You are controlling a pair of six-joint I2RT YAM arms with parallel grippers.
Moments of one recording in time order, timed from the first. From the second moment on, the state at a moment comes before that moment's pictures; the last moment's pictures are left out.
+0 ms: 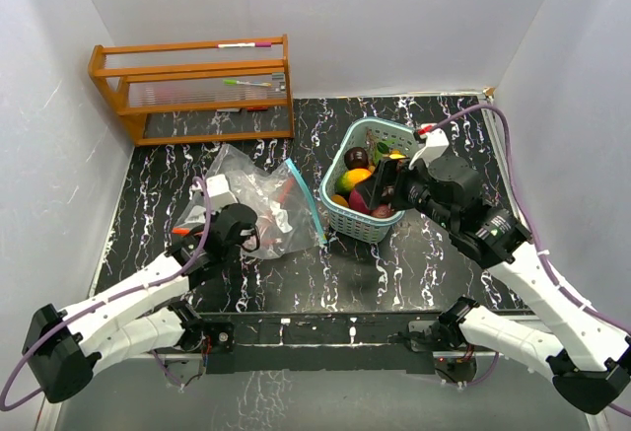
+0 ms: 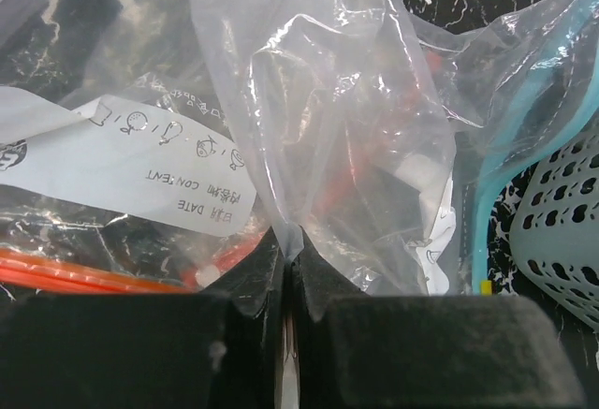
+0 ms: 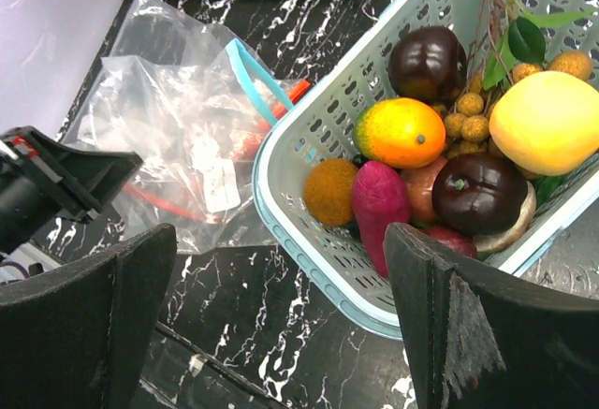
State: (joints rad) left arm -0.81 0.93 0.60 -0.39 -0.74 -0.78; right arm 0.66 0.88 1.07 -0.53 0.08 0.45
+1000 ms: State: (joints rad) left arm -0.81 0.53 1.07 -0.48 -0.39 -0.45; right arm 0.66 0.64 0.75 0.01 -0.27 0.36
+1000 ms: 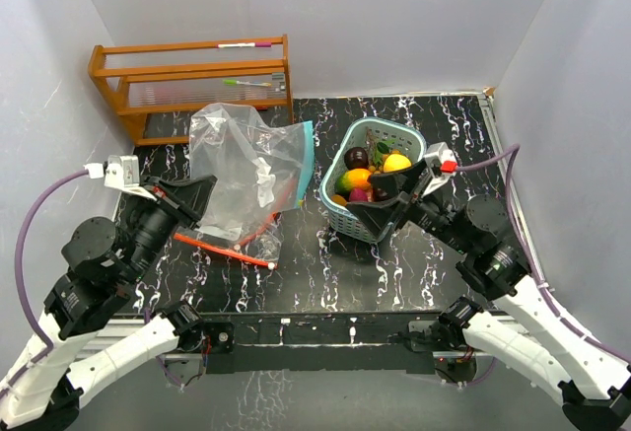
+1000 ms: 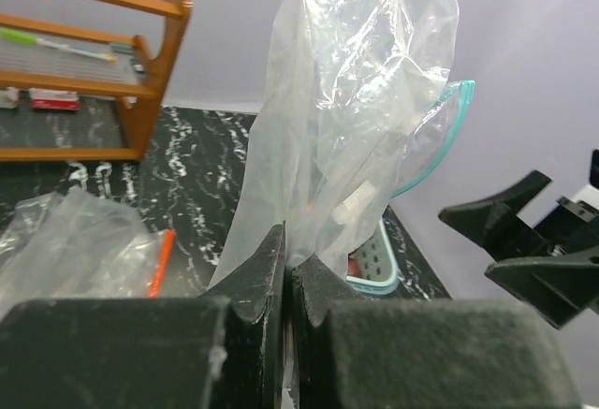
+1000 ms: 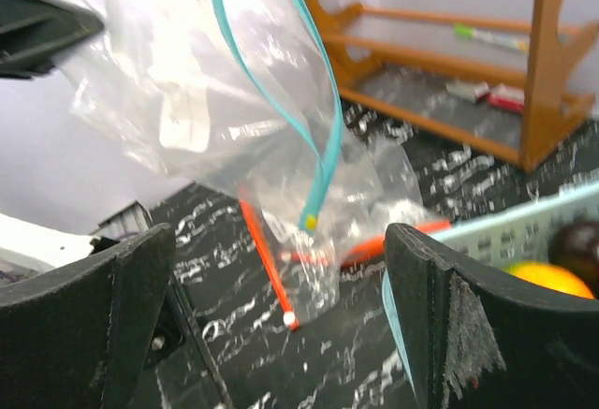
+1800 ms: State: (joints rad) left arm -0.81 0.48 1.11 -0.42 -0.08 -0.50; right arm 0.66 0.68 0.67 0.59 -0.32 0.35
